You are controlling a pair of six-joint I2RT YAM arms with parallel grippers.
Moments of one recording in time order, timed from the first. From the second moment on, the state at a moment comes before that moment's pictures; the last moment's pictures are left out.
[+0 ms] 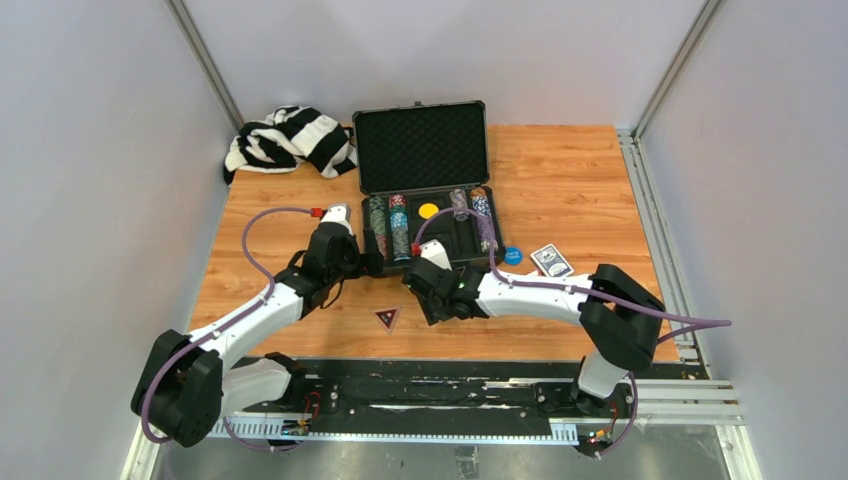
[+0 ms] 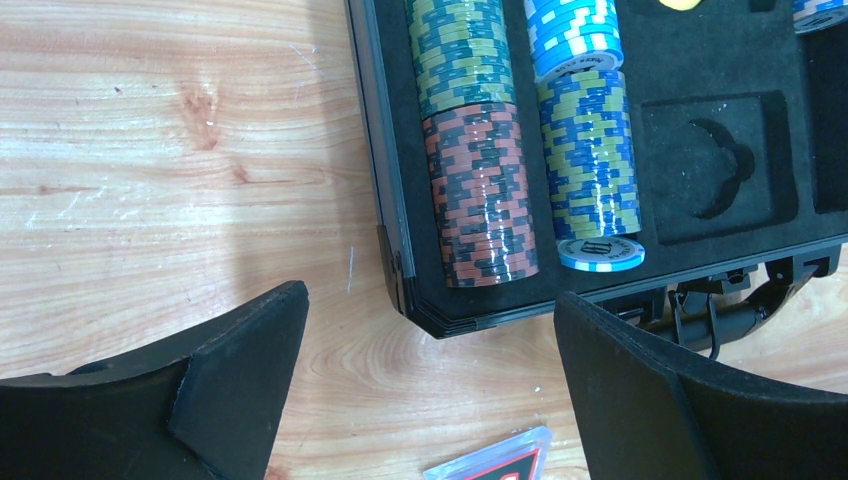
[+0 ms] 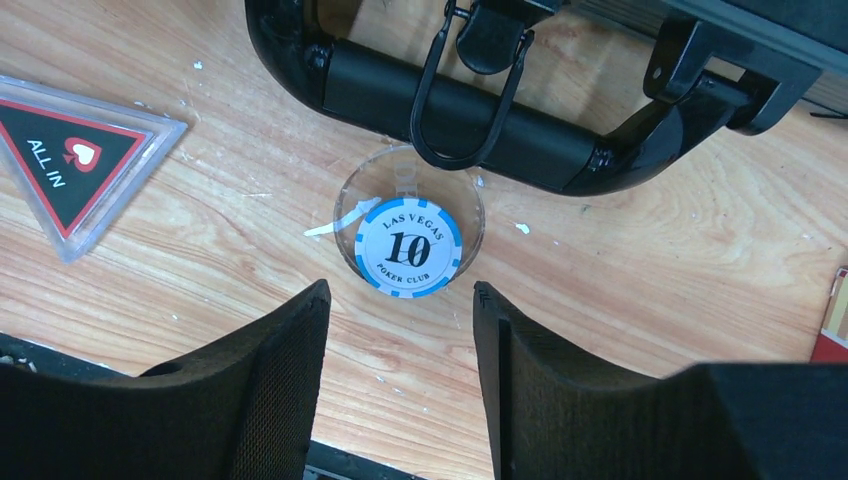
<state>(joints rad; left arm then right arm) -0.46 1.12 0.53 -0.05 -0.16 -0.48 1.12 1.66 1.03 -0.51 0.35 0.56</state>
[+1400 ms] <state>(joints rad) -0.46 1.16 0.53 -0.05 -0.16 -0.48 1.06 1.74 1.06 -0.42 0.37 0.50</state>
